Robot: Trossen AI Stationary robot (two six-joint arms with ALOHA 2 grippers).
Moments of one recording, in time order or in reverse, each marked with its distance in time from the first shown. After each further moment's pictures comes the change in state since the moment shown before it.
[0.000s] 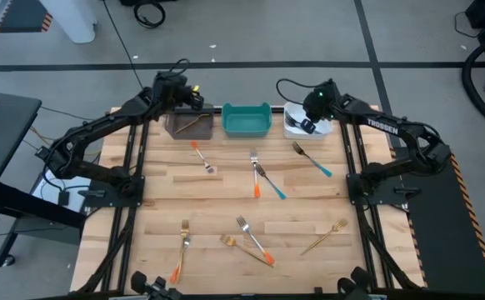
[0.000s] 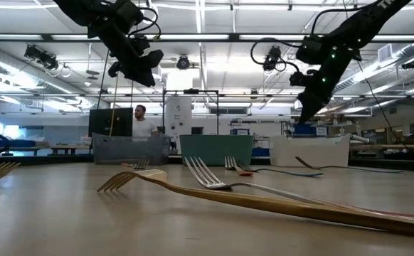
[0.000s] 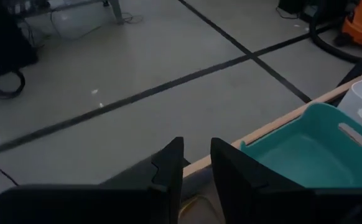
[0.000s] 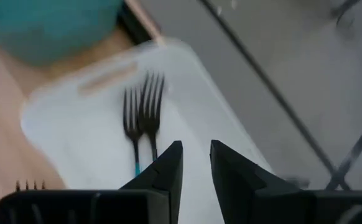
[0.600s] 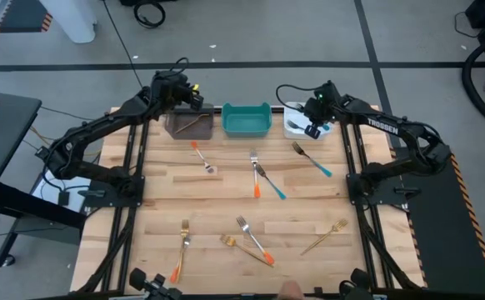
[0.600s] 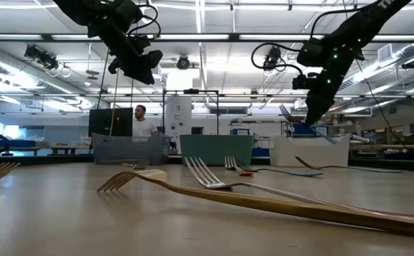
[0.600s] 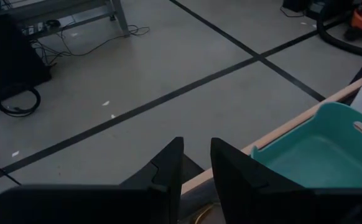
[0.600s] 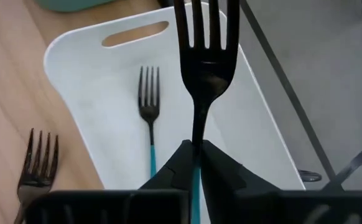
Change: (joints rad) left arm 0.006 -0.006 0.000 0.029 -0.029 0.100; right arm -0.015 0.000 0.001 -0.107 -0.039 -0.126
